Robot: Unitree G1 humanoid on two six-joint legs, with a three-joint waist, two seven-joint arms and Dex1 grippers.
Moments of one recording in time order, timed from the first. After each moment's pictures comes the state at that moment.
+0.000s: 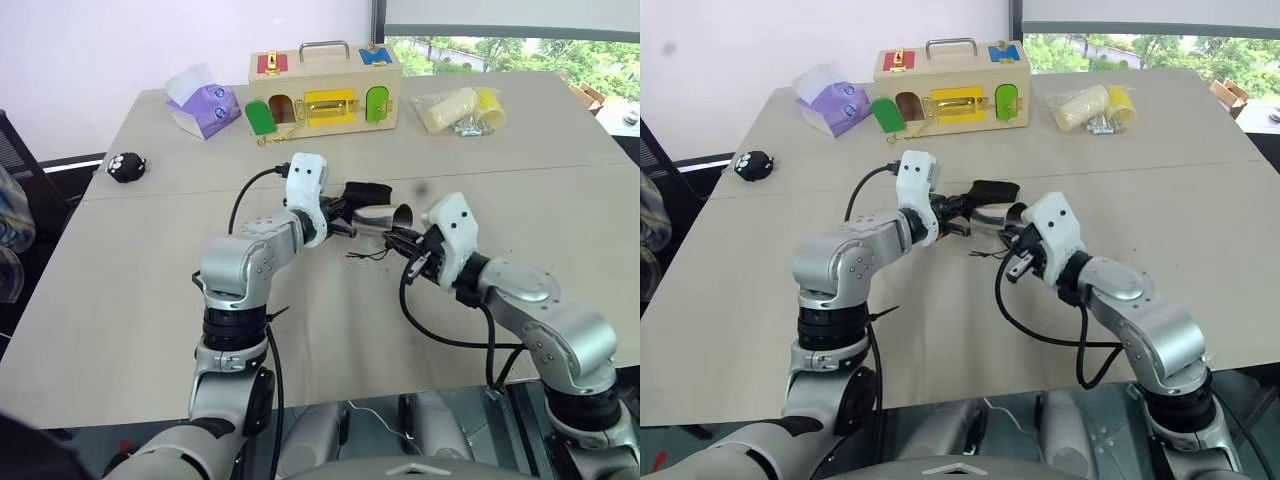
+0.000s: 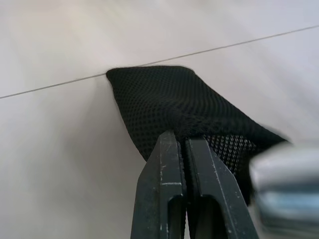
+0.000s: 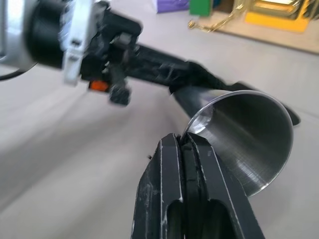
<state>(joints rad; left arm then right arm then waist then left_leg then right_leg) -0.66 0.16 0.07 -0.23 -0.34 1.19 -0.24 -0.34 -0.35 0.14 -0.65 0.40 0.95 0.36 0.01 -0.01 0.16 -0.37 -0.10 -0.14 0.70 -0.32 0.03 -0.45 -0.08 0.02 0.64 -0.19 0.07</state>
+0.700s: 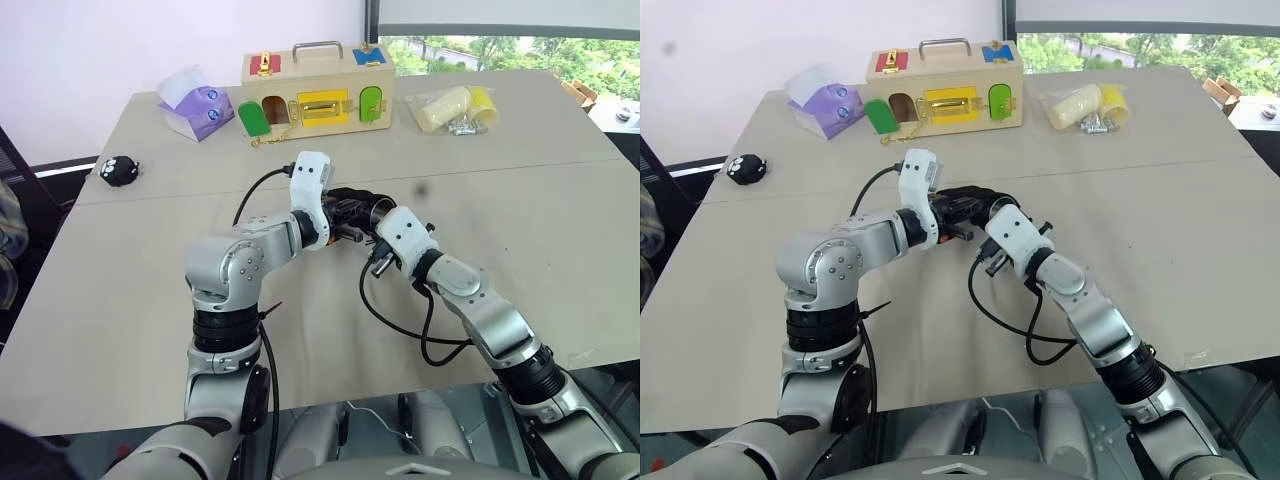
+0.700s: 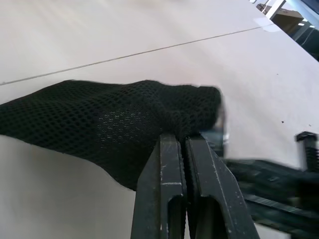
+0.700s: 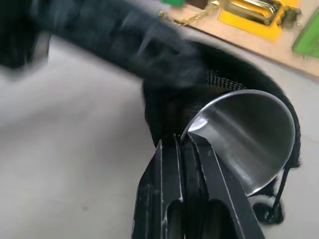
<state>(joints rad) -0.67 0.17 0.11 -0.27 -0.50 1.26 -0.28 -0.42 -0.30 0.41 -0.23 0.02 0.49 0.30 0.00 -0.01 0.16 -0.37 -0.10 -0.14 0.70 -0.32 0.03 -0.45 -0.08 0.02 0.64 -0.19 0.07</state>
